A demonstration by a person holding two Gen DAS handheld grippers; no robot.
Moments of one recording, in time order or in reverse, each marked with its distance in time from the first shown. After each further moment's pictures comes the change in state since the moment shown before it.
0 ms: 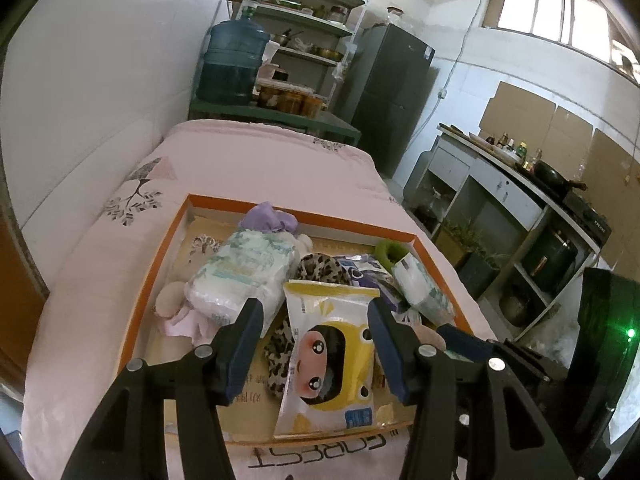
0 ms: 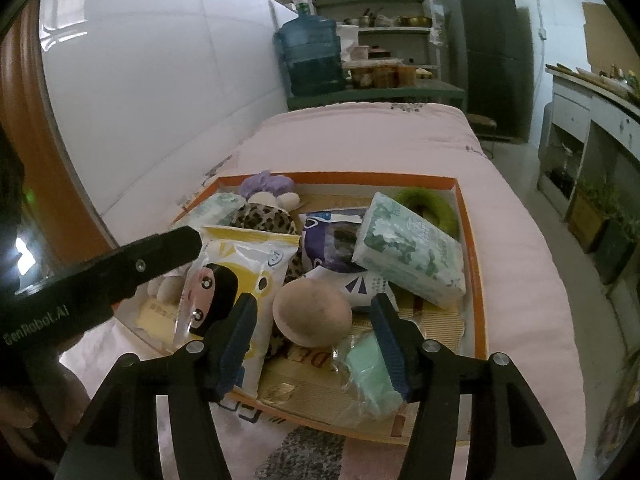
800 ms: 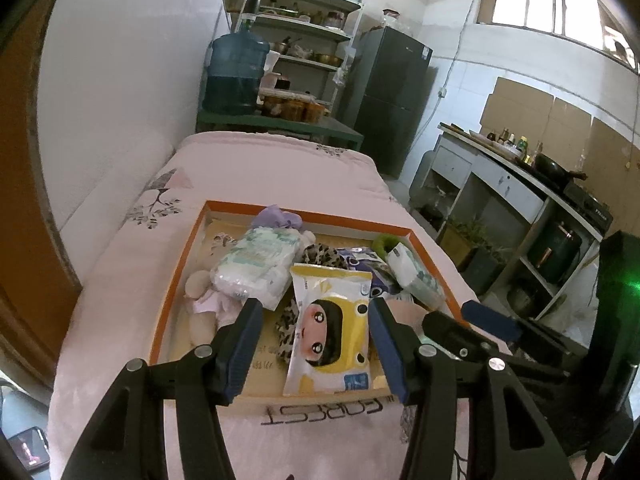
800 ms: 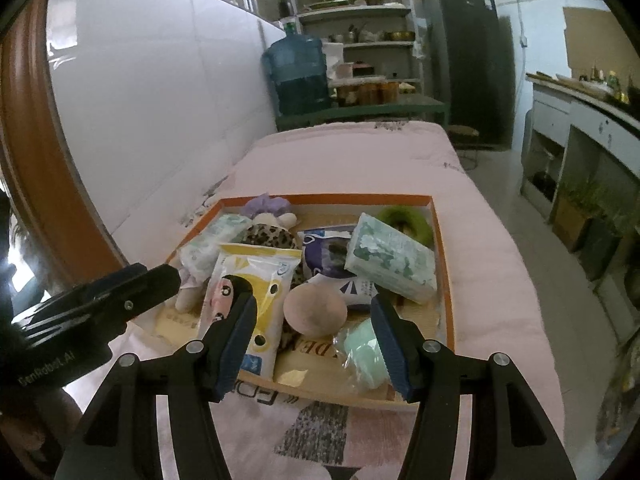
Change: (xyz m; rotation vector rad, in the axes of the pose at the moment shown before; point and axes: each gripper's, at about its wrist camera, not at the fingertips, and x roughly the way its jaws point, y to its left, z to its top) left arm -0.043 -0.011 -0.014 0.043 -0.023 0.049; right arm -0.051 0.012 -0.004 0.024 -0.058 -0.056
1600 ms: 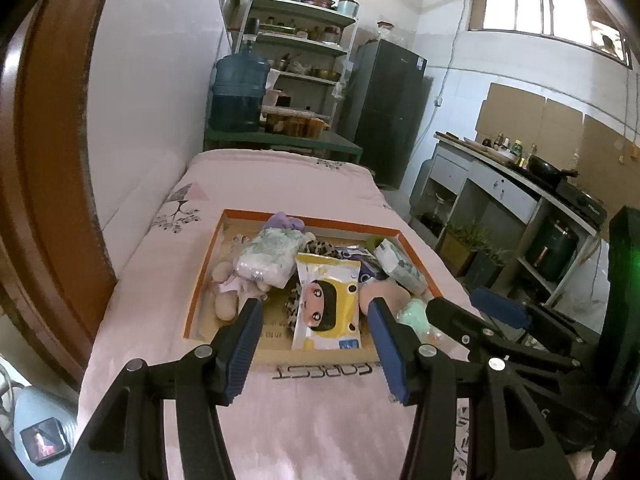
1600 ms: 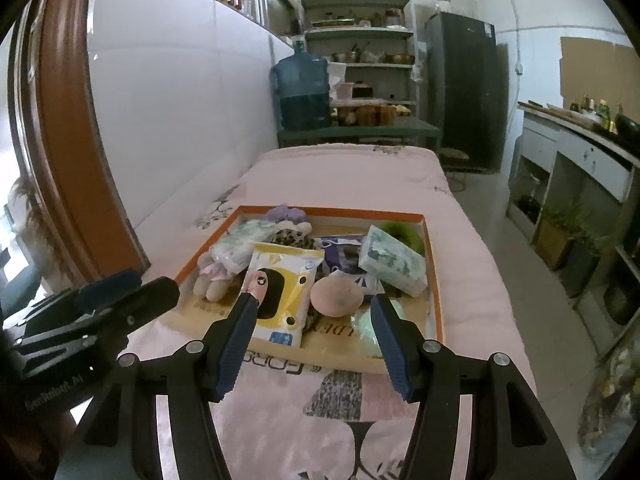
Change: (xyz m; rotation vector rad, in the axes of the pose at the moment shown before) left arm -0.058 -0.006 -0.017 0.026 -0.050 0.021; right arm -0.059 0.039 -0.012 -0.051 -0.056 -0.060
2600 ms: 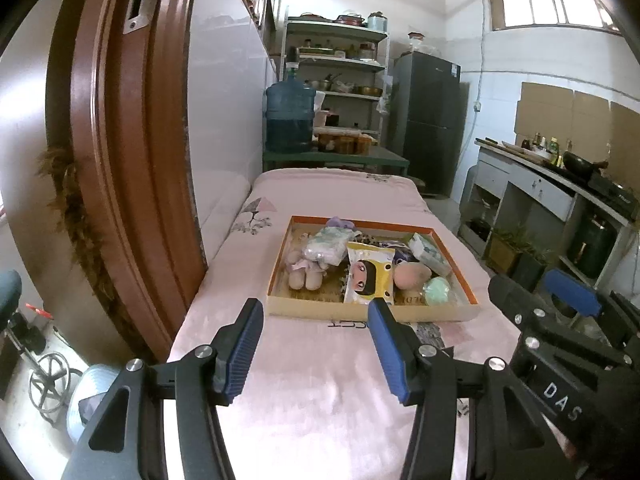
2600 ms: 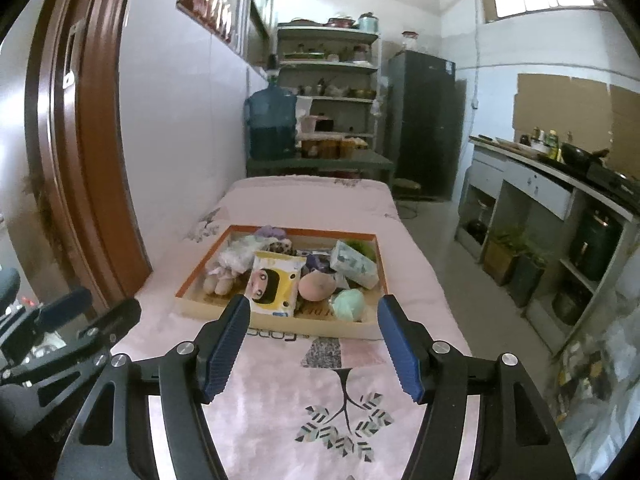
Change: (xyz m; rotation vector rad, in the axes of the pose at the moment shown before) left arm -0.110 -0.017 -0.033 0.022 -0.063 0.223; right arm -0.111 0.048 -0.025 -0.004 -0.110 -0.186
